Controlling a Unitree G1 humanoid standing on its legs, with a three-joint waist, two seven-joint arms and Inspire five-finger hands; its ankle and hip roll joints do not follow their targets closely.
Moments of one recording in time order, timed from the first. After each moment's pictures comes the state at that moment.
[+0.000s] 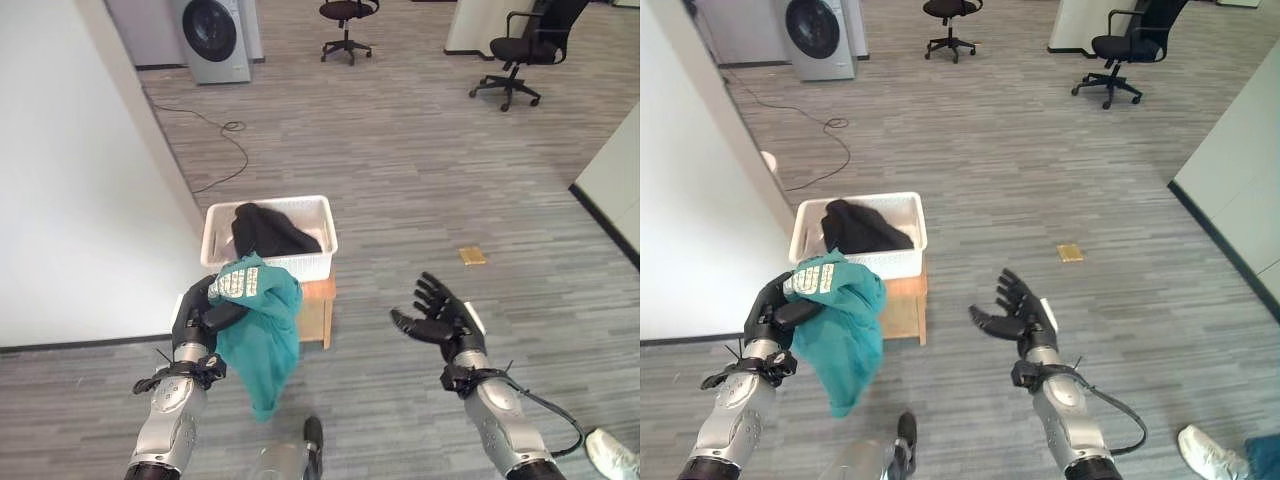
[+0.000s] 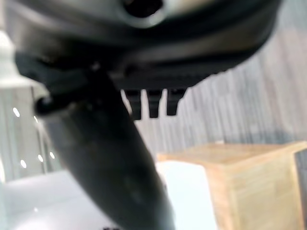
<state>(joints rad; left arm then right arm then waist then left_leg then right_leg) -0.03 0.38 -0.04 0.17 -0.53 -0.12 0.12 0.02 -0.33 0.11 0.23 0.55 -0.13 -0.01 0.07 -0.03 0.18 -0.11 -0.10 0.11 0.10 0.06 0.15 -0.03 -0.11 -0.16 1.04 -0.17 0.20</state>
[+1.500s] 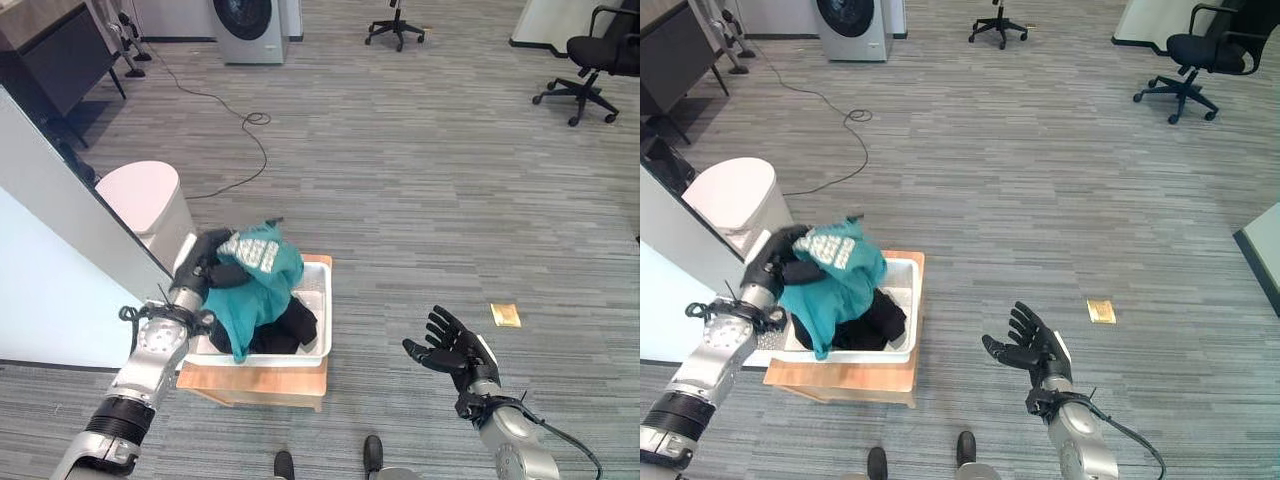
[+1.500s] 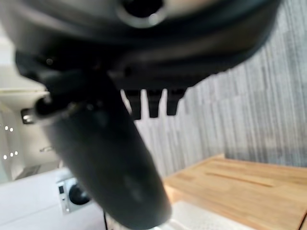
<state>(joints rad) -0.27 0.59 -0.24 0.40 -0.33 -0.08 0.02 0.10 -0.37 0.06 0.34 0.57 -0.08 0.04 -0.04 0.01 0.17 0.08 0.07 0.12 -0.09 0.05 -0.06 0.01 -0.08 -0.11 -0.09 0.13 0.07</state>
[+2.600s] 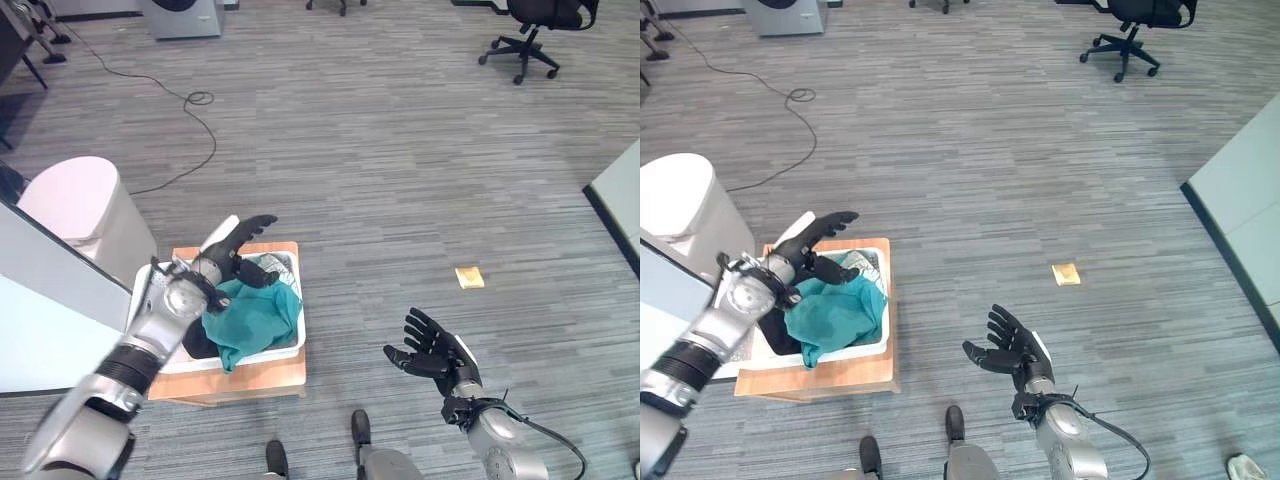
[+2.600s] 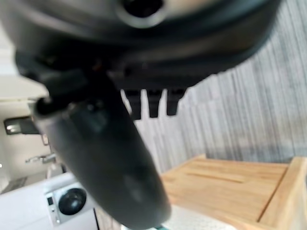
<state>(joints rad) -0.61 0.86 -0.52 0.34 -0.08 -0.05 -0.08 0.12 -0.38 0.13 0.30 0.57 -0.08 0.07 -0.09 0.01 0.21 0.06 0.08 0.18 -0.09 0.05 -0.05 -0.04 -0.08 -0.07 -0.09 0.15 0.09</state>
